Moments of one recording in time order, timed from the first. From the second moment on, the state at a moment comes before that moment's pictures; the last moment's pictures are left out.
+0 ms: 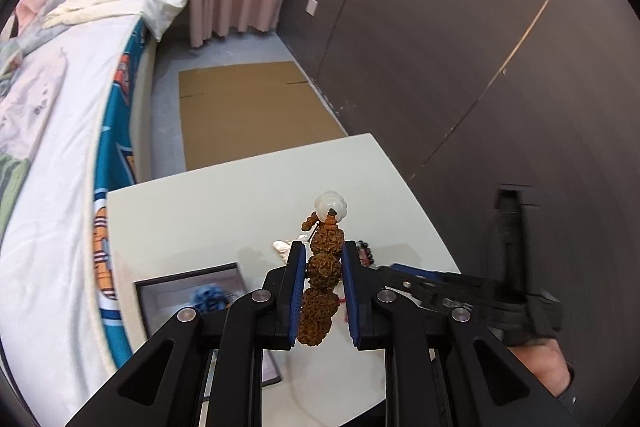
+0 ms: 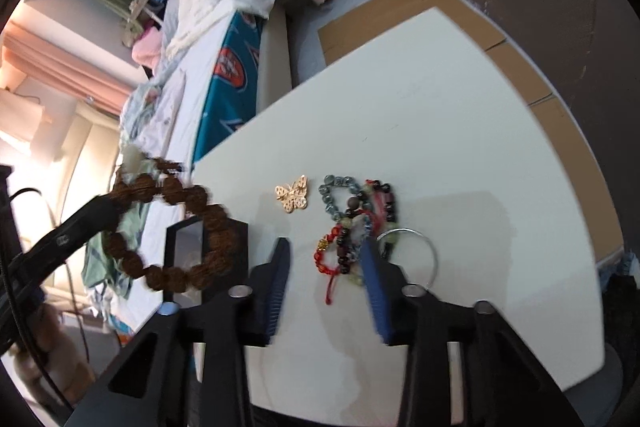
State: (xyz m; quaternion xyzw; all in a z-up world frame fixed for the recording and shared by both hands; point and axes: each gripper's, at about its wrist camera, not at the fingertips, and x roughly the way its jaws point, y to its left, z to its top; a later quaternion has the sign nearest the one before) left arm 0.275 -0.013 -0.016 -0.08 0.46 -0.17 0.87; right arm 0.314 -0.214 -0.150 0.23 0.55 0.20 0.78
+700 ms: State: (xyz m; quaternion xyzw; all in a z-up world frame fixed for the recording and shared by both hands) left arm 0.237 0.034 0.002 -0.10 0.44 -0.14 0.88; right arm 0.331 -0.196 -0.168 0.22 0.56 0.17 0.78
